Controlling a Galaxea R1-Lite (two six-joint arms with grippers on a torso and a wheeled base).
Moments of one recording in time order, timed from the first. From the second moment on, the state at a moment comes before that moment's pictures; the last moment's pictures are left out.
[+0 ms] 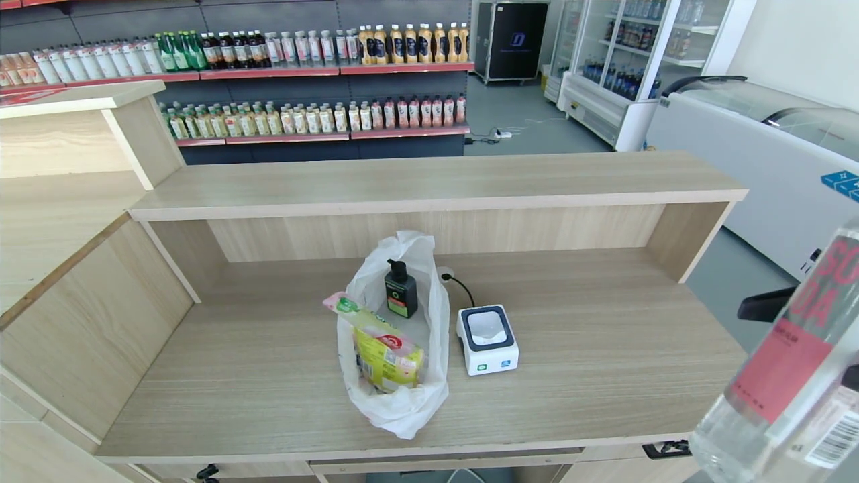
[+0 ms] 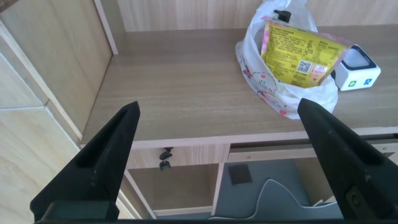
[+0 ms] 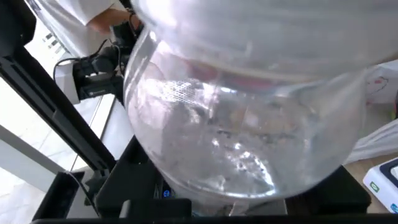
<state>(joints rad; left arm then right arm) -0.01 0.00 0.00 0.00 -0.05 0.00 0.04 1.18 -0.70 -0.34 1.52 -0.01</state>
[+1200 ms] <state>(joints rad) -0.01 0.00 0.00 0.00 -0.05 0.00 0.02 1.01 -0.75 -0.34 1.45 0.23</state>
